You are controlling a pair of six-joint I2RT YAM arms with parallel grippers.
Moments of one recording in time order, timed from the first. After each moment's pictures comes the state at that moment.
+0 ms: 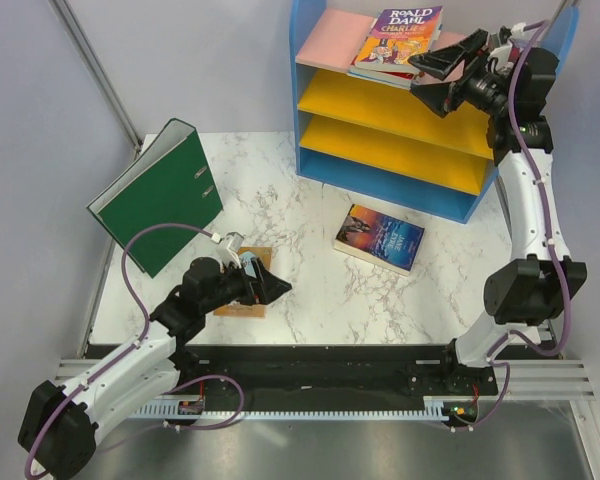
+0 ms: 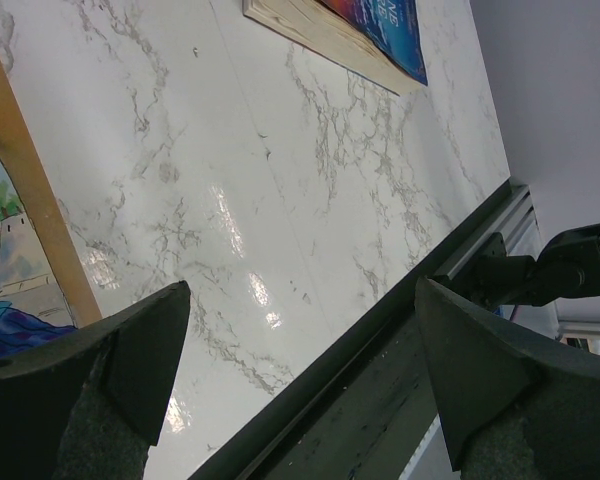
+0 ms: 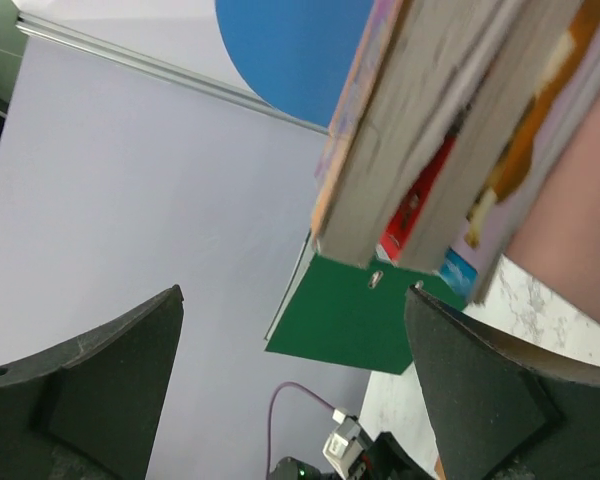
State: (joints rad) left arm -0.57 0.74 0.30 0.05 0.29 -0.71; right arm -0.09 1.72 1.91 -0.12 -0.82 1.23
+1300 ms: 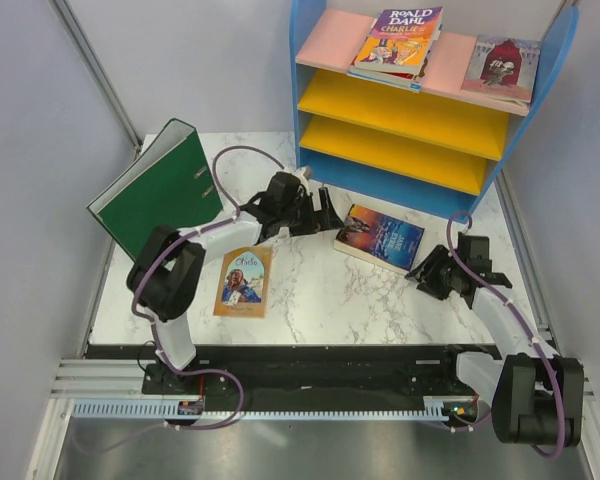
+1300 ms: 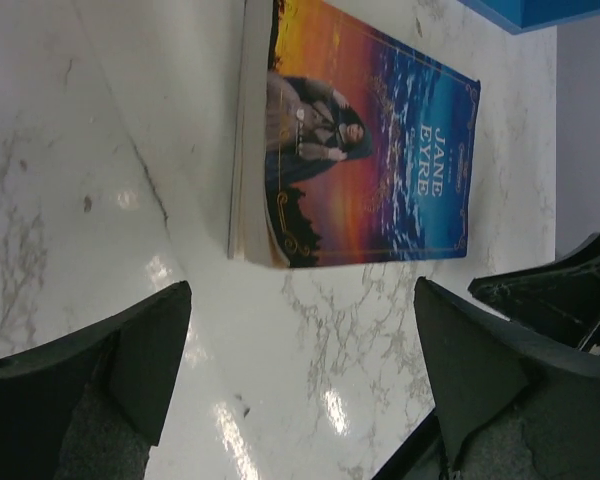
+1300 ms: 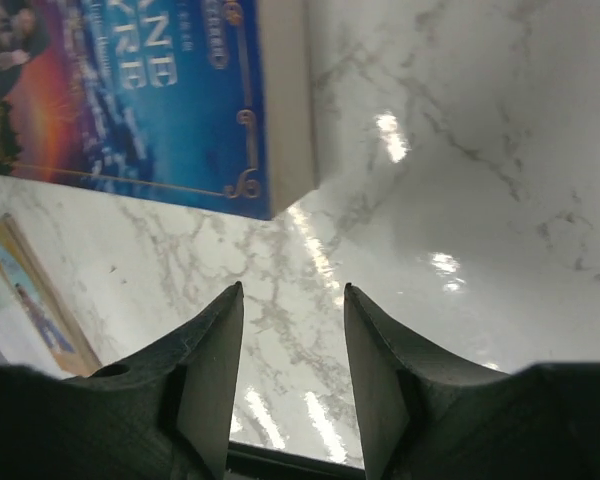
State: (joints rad) left arm -0.60 1.78 1.15 -0.01 0.29 -0.67; right arm -0.07 1.02 0.49 -0.41 -0.33 0.65
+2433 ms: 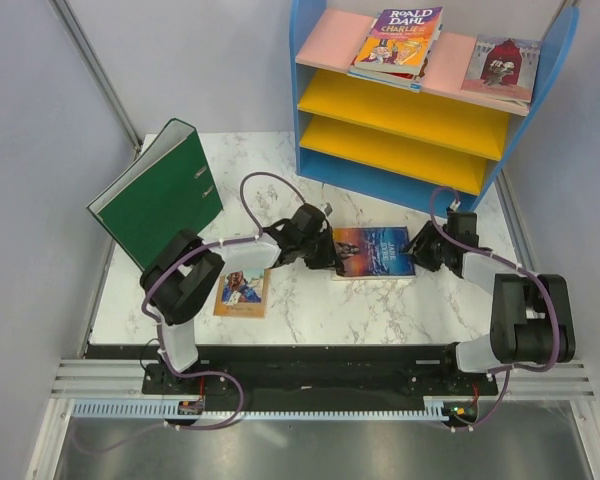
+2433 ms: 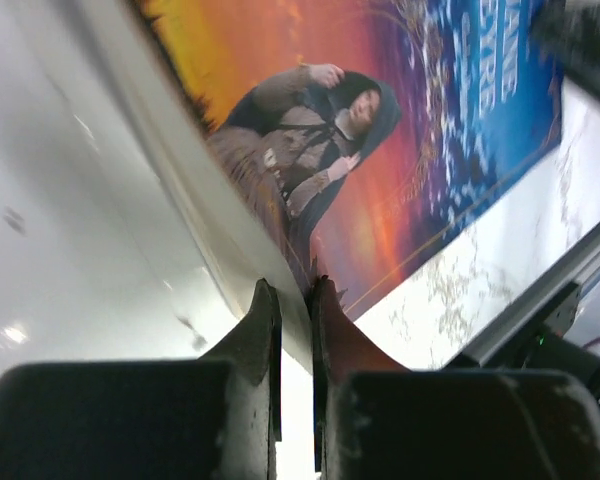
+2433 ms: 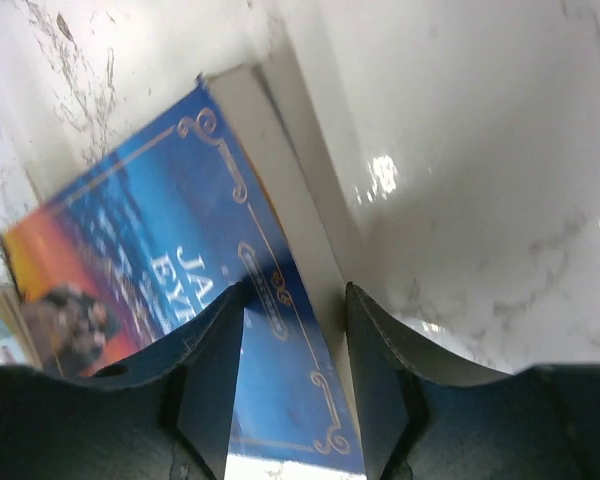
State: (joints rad) left arm -0.77 1.87 1.10 -0.03 0.25 -0.74; right arm -0.04 1.43 0.59 -0.02 -0.32 0.62
